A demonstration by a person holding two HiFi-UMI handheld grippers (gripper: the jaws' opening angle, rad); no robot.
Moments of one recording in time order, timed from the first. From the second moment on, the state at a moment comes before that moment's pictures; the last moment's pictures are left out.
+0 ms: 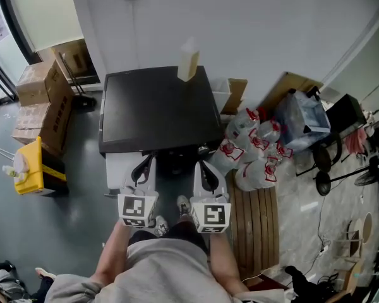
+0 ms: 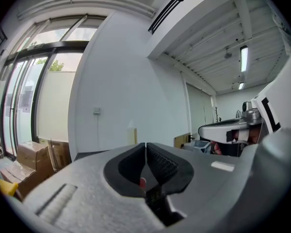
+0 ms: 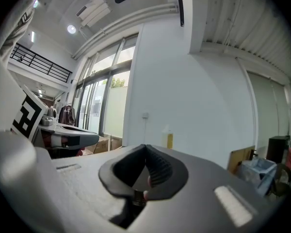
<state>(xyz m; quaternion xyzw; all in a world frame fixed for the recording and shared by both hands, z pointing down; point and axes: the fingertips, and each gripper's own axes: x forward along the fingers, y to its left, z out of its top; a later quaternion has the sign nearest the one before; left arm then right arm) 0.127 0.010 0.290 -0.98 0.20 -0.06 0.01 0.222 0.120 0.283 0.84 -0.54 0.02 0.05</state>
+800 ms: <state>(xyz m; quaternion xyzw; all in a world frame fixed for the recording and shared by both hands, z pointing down) 0.124 0.004 0.290 -0.97 0.22 -0.06 0.02 0.221 0.111 0.283 0.83 -0.56 0.02 0.06</state>
